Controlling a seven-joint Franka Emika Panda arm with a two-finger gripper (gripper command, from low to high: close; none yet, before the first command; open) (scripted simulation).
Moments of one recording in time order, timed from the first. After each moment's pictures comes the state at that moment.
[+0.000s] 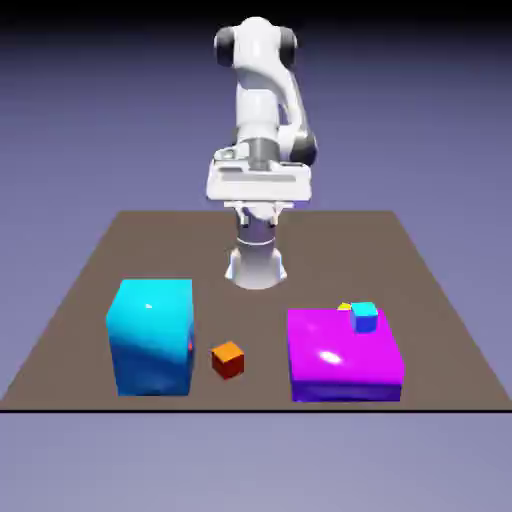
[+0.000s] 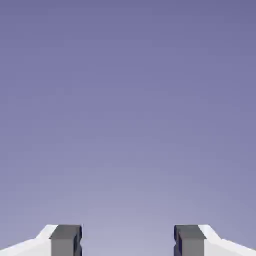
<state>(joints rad) -0.02 -0.53 -0.02 -2.79 0.01 3.01 0.76</state>
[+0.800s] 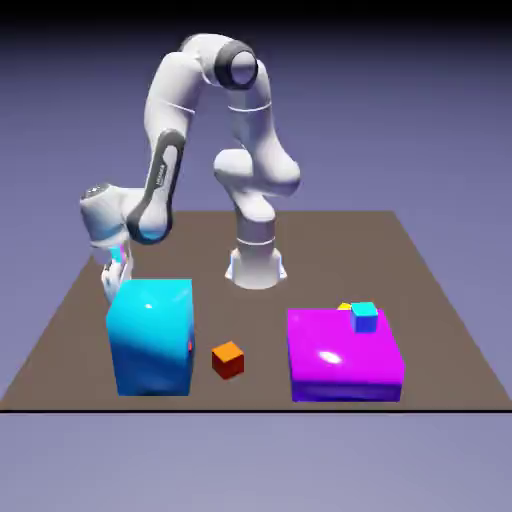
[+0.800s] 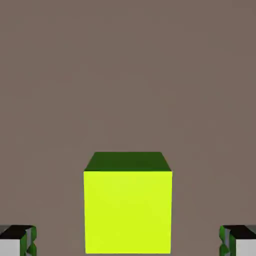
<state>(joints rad) -0.58 0.23 -0.31 -2.58 0.33 2.68 1.09</state>
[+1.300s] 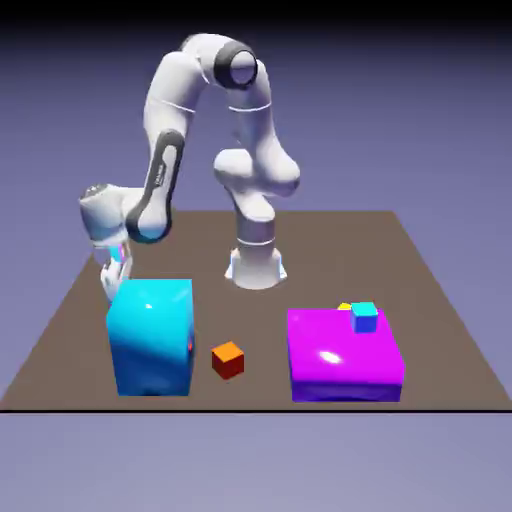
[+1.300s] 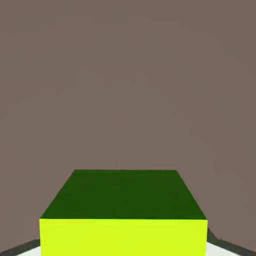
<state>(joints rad) -0.62 0.15 -0.38 -2.56 0.18 2.62 1.00</state>
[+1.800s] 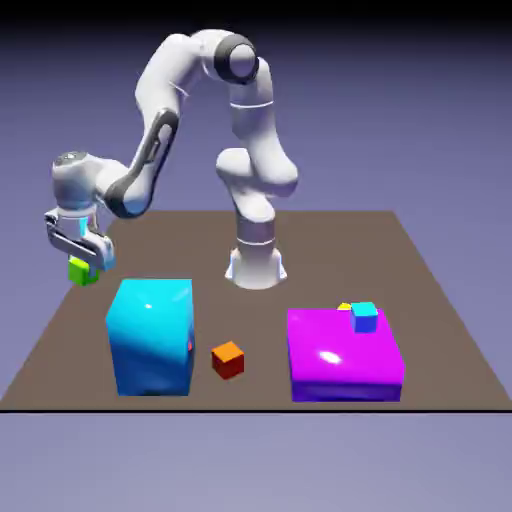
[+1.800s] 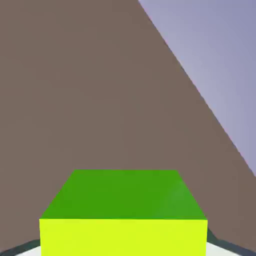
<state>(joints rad) -0.61 0.05 -0.21 -2.39 -0.16 2.48 0.35</state>
